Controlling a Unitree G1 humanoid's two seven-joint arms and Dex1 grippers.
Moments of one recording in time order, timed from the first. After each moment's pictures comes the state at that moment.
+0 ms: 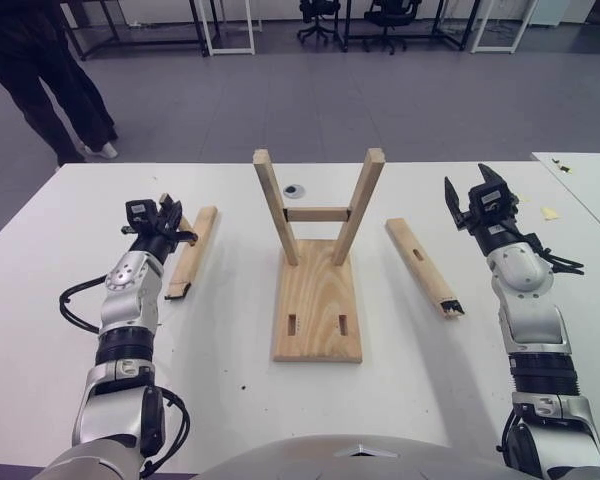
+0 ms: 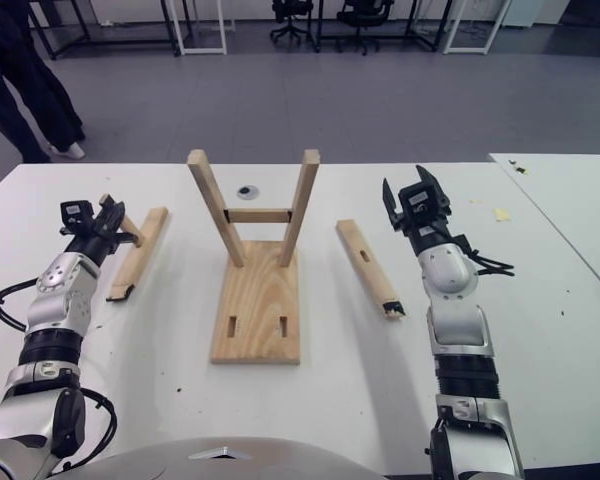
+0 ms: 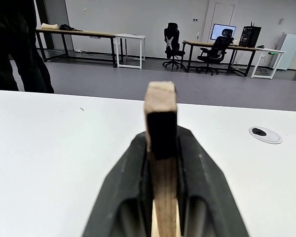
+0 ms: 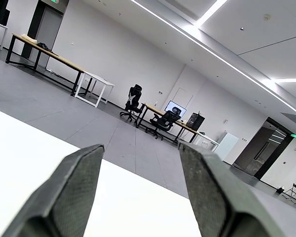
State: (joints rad) left arm -0.39 0.37 0.24 0.57 -0.32 0.01 -0.30; right arm -0.23 -0.39 -0.13 0.03 -0.09 -0.02 0.20
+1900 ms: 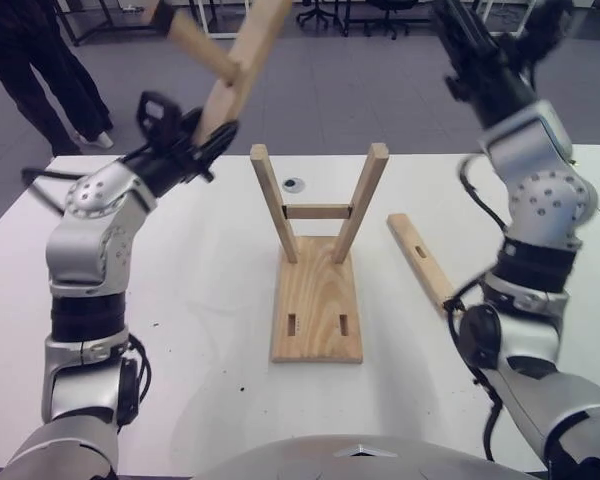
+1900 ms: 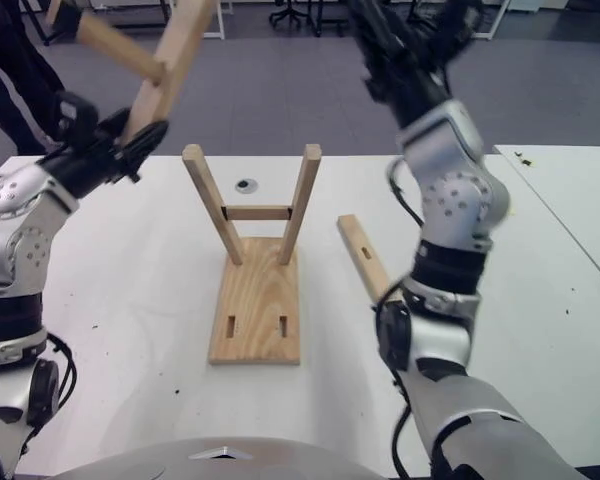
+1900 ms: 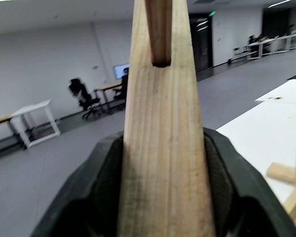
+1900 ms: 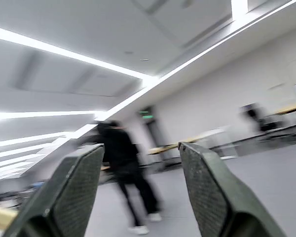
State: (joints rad) left arm -0.61 0.52 0.11 -0.22 -0.44 0.51 -0.58; right arm -0.94 -0.17 -0.32 -0.06 0.92 0.67 0.18
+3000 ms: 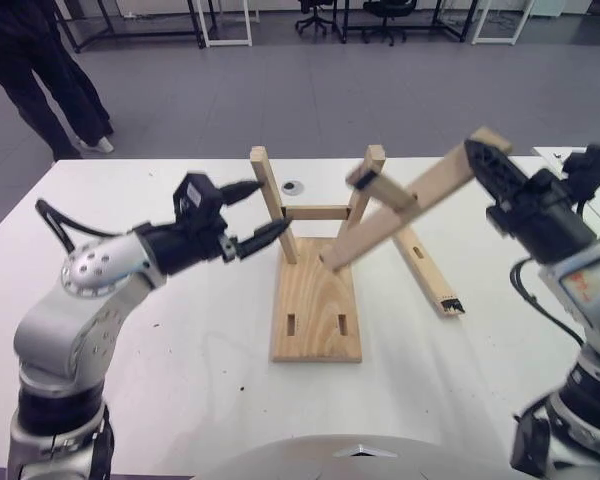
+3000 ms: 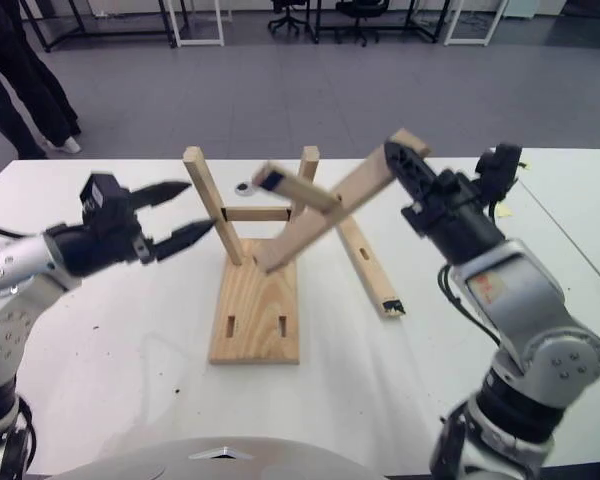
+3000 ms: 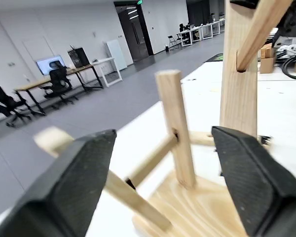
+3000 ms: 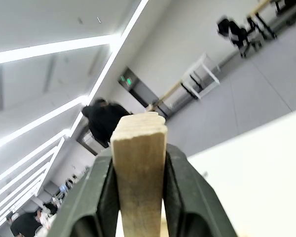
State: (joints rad) left arm -0.13 0.61 0.18 -0.74 -0.63 0.75 -0.63; right arm -0.17 -0.41 -0.54 -0.61 1.87 0.83 -0.47
